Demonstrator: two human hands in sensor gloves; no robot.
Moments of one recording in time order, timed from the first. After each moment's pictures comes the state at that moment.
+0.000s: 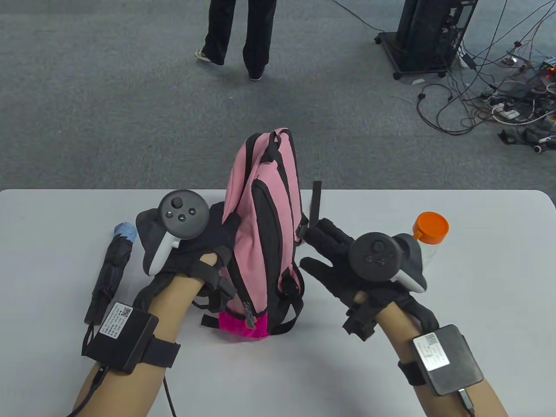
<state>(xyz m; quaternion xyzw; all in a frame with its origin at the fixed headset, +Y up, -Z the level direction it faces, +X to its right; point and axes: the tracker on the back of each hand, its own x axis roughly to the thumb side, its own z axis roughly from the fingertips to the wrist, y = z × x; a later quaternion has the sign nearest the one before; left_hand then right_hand) -0.170 -0.519 -0.343 0.05 -0.05 0.30 0.95 0.097 -0.555 -0.323 0.25 -0.05 0.93 0.26</state>
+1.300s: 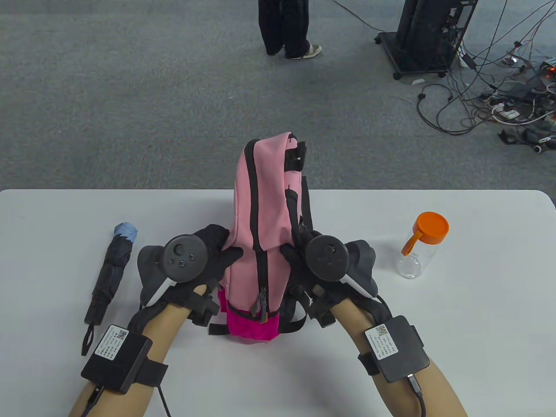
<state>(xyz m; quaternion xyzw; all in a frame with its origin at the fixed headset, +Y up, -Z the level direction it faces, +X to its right) -0.191 -0.567 -0.328 0.11 -0.12 0.21 0.96 0.074 -0.578 -0.339 0.15 -0.13 0.96 0.21</state>
